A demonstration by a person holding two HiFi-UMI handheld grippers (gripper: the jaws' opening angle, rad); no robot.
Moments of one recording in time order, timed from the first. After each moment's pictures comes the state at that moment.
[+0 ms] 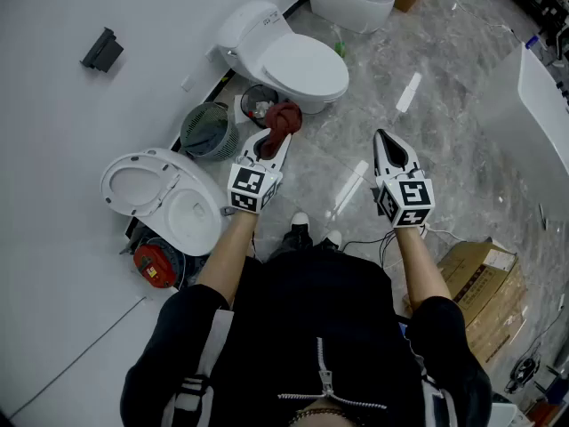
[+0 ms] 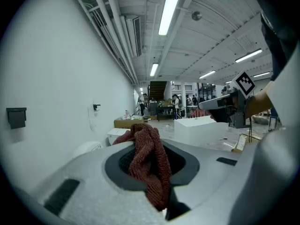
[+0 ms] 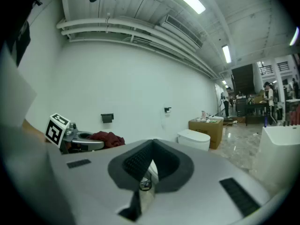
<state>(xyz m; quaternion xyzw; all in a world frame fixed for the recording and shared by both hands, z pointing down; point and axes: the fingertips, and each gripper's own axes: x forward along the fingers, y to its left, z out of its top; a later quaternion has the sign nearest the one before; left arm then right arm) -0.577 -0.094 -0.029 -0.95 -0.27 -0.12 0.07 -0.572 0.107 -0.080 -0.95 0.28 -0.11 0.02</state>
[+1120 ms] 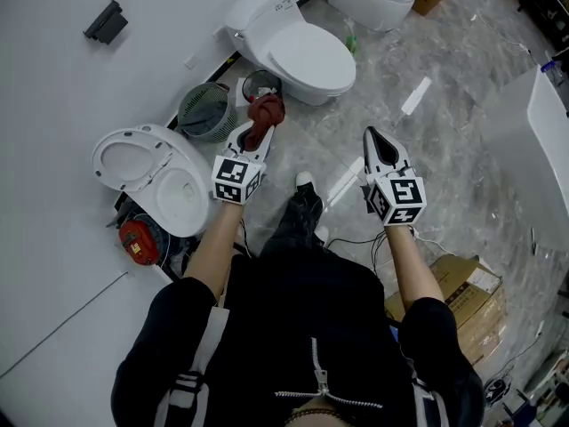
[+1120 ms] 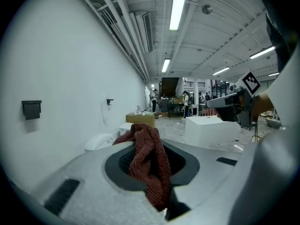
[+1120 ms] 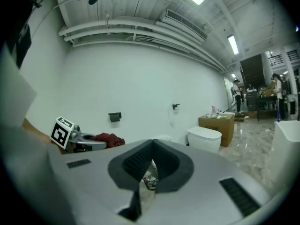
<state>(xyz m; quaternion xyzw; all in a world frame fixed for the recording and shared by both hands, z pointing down) -0.564 -0.130 -0.001 -0.97 -0.19 -0.15 0.05 -0.543 0.092 -0.059 -0.93 0.34 -0.12 0.04</state>
